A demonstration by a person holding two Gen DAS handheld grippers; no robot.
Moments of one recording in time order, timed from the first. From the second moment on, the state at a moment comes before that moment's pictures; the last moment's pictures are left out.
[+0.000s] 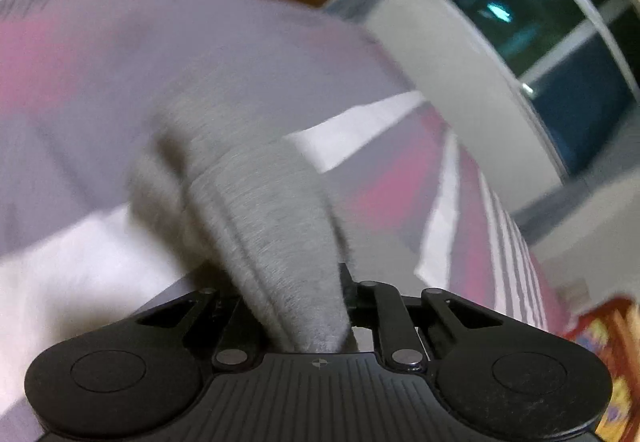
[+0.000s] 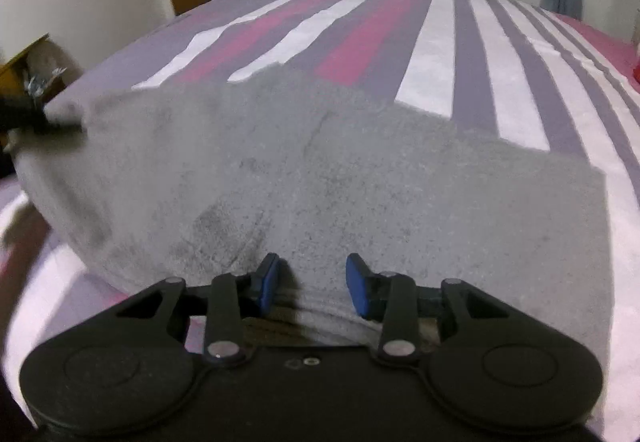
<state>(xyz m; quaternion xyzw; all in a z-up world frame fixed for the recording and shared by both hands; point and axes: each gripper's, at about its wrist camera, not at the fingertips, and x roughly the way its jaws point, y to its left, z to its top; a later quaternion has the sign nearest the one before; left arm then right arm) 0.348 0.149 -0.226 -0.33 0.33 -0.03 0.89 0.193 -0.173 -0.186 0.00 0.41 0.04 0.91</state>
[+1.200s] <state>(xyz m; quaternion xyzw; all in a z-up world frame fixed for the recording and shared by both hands) 0.220 -0.149 -0.124 0.08 0.32 -0.35 0.88 0.096 -0.345 -0.153 0.30 0.32 0.00 0.90</state>
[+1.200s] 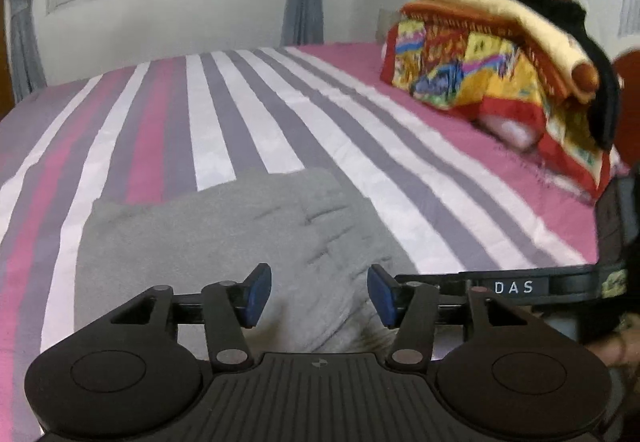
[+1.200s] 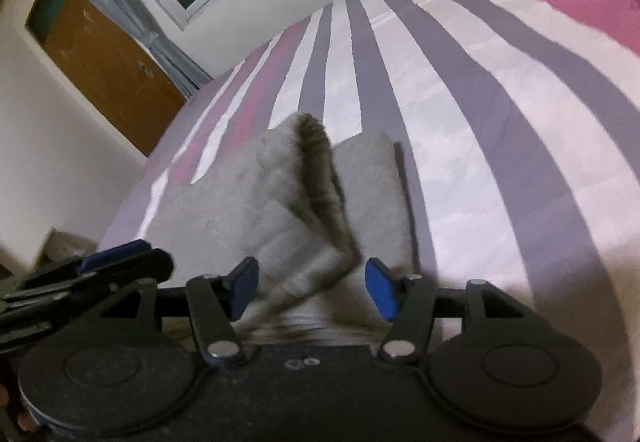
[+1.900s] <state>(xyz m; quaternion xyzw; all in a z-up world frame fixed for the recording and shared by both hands) 0.249 -0.044 -0.209 -0.05 0.40 -0.21 0.89 0.133 -0.306 -0.152 0.30 0.29 -0.01 0.91</state>
